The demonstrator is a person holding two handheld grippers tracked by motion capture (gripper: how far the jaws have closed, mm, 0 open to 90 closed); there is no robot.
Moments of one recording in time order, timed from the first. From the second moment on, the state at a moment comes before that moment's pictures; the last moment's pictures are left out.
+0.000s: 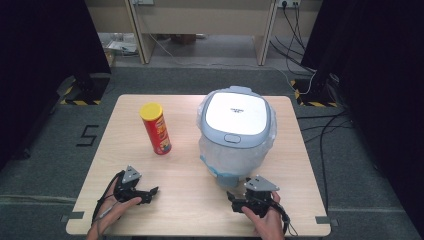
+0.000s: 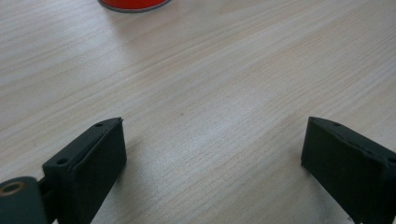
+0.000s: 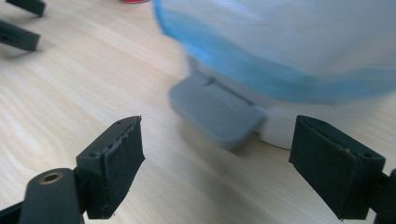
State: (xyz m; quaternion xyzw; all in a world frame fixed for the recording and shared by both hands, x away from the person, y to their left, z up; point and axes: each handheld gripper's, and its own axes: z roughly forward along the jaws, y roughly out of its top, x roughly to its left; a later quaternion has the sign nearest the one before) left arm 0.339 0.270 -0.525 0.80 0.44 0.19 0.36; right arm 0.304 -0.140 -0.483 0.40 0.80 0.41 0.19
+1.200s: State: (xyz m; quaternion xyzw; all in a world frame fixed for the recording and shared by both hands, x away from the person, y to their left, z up) left arm 0.339 0.270 -0.525 0.80 0.44 0.18 0.35; right arm 0.313 -0.092 -0.506 0.34 0.84 0.37 0.22
